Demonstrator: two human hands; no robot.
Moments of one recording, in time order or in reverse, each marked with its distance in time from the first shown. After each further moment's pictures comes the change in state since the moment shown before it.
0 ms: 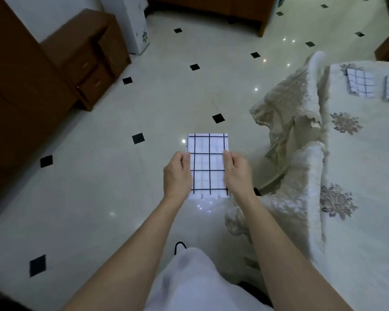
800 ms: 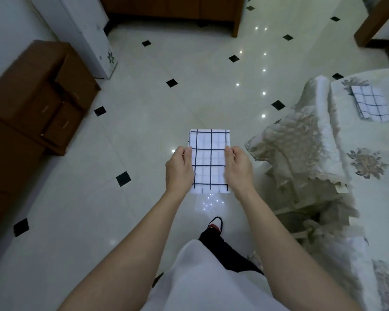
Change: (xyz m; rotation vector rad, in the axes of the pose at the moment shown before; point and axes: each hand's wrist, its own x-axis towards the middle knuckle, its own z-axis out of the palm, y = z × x) left_hand 0.302 0.079 0.105 0.048 -0.173 0.082; right_hand 0.295 -0.043 0.022 0.083 0.202 0.113
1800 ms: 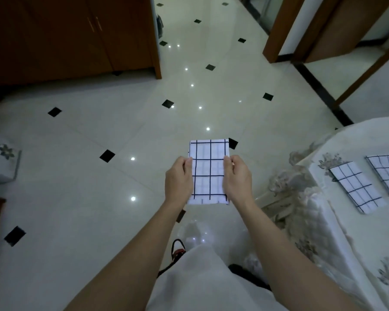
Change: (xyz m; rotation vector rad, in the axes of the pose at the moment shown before) left_hand 0.502 0.197 0.211 0.021 -0.408 0.247; right_hand 0.506 -0.094 -0.012 -0.048 0.408 0.180
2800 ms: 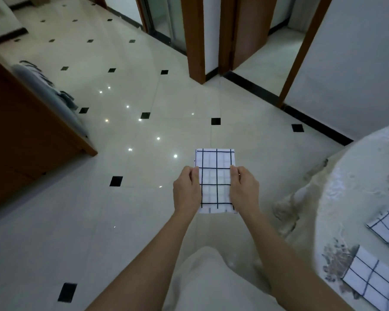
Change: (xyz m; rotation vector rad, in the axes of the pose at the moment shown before) left_hand 0.378 0.222 0.297 0.087 -0.332 0.225; right_hand 0.451 0.030 -0.117 0.061 0.433 0.236
